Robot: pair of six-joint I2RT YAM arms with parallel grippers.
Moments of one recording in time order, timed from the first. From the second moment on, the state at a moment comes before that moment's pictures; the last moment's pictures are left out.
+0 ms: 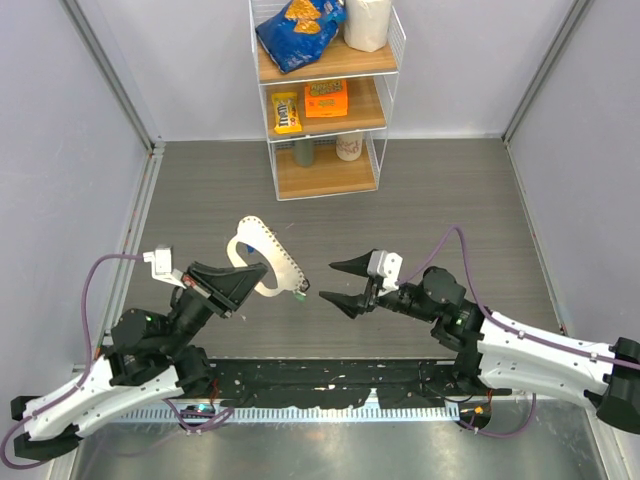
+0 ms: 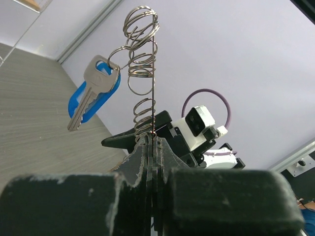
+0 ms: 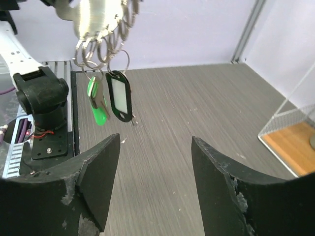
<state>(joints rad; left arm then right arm) -1.10 0.21 0.50 0.09 -0.31 -0.80 1.05 0.80 0.48 0.45 -0.17 -0.08</state>
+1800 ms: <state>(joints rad) -1.10 0.07 0.44 0.11 -0.18 -0.87 1.10 1.01 0.68 0.50 -0.49 -0.35</state>
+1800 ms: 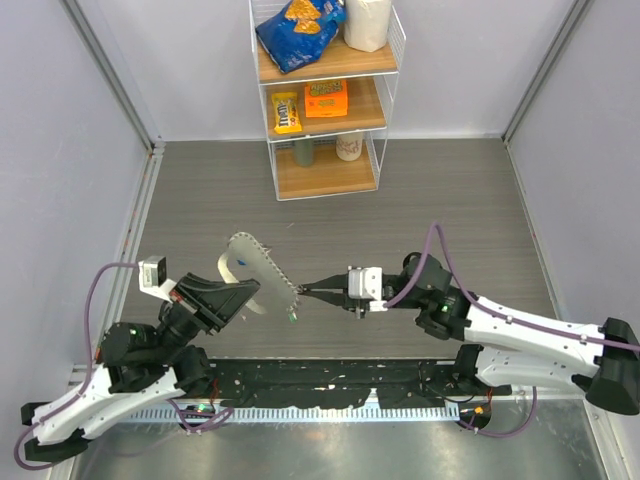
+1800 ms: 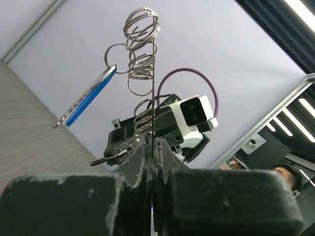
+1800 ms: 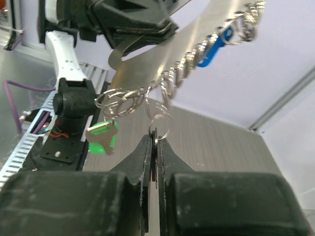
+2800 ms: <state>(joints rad) -1.10 0.01 0.08 0.64 -0.20 -0.82 1.32 0.83 0.92 -0.08 -0.02 -0.66</state>
